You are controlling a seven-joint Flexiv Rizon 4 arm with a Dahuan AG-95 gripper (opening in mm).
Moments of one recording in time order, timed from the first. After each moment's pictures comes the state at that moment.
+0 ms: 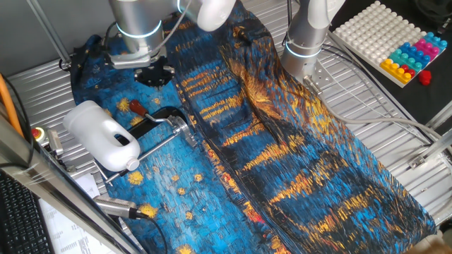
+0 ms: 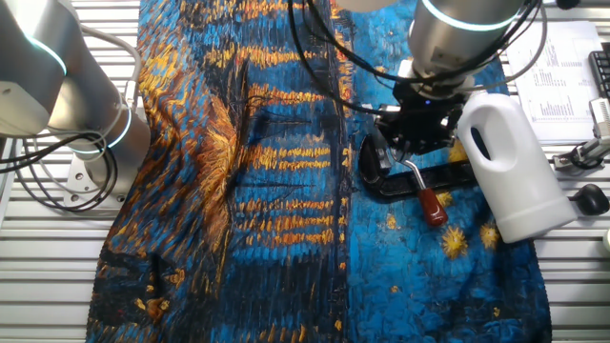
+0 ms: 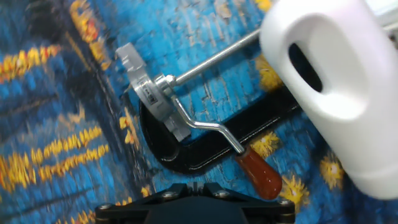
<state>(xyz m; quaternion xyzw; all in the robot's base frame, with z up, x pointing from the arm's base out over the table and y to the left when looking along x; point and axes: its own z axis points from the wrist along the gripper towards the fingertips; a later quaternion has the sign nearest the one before) 0.523 -0.061 0.159 0.57 -0.82 0.05 0.05</state>
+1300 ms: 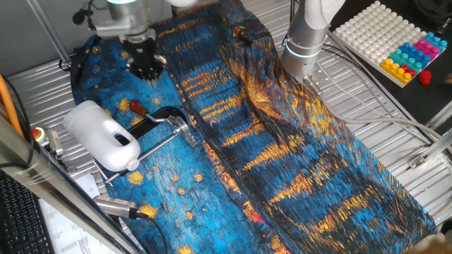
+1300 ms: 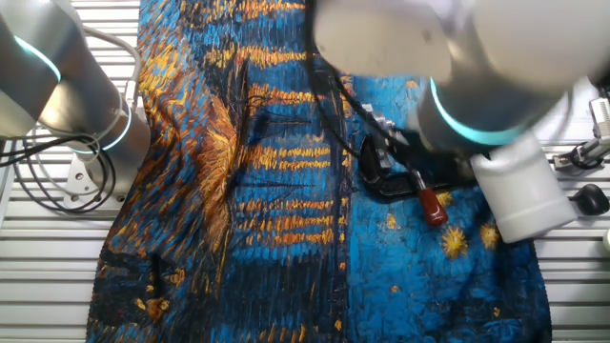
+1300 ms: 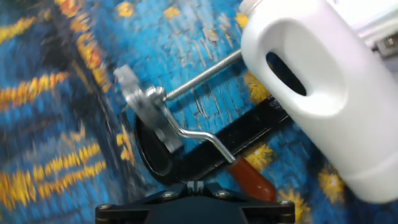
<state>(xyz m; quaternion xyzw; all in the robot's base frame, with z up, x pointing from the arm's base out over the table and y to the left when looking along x) 0.543 -0.098 0.155 0.60 -0.80 -0.07 -0.06</state>
